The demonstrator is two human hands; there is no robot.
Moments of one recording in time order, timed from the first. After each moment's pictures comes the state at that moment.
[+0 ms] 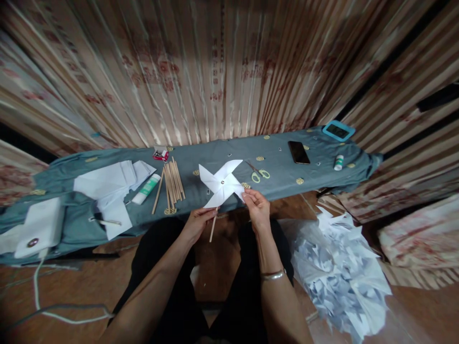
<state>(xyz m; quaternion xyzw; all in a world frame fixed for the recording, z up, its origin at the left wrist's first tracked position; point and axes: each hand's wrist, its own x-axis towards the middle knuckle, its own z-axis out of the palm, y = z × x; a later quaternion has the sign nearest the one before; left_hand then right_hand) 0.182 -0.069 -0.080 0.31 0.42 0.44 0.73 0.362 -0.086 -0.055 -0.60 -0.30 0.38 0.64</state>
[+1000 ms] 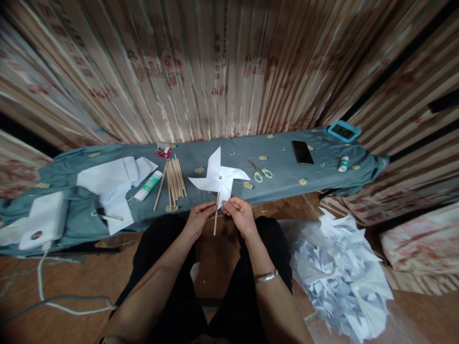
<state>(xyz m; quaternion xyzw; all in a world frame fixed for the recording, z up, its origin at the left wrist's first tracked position) 0.186 -0.066 -0.081 0.30 0.43 0.46 0.72 0.320 -0.093 -0.051 -0.55 -0.34 0.52 0.56</state>
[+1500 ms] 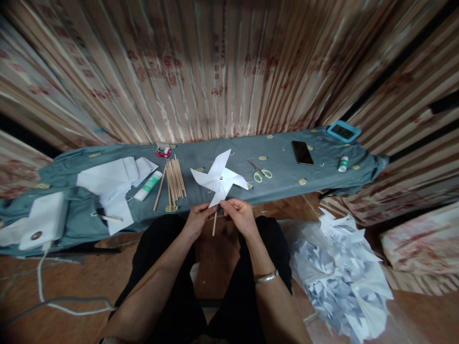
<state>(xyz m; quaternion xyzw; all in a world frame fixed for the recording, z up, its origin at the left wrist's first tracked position) 0.184 -0.066 -0.082 0.34 0.42 0.45 0.71 0.325 -0.096 -0.046 -0.56 -0.42 0.48 0.54</state>
